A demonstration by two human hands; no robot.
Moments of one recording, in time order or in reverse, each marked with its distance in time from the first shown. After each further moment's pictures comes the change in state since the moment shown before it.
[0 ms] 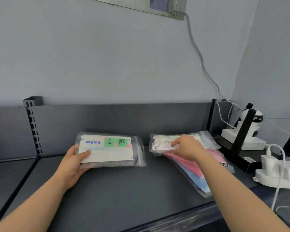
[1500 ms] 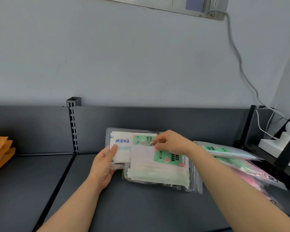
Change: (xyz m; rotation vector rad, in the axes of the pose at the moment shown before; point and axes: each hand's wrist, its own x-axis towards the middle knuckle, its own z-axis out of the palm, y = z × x) left_hand -0.010 0.004 -0.006 -0.183 -0.088 0.066; right_hand 0.041 -0.131 0.007 0.385 -0.256 -0.381
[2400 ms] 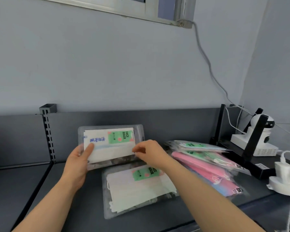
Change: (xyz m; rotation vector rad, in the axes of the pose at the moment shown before) left_hand 0.004 0.019 0.008 0.185 0.090 0.154; right_hand -0.022 0.011 0.033 0.067 0.245 -0.072
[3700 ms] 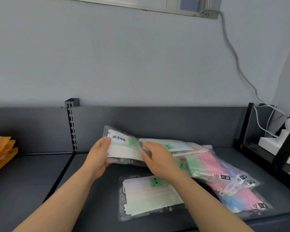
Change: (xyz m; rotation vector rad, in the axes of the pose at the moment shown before) left_hand -0.003 0.008 0.007 0.060 -0.014 -0.137; right_hand -0.017 -0.021 0.033 -0.222 0.144 -0.172
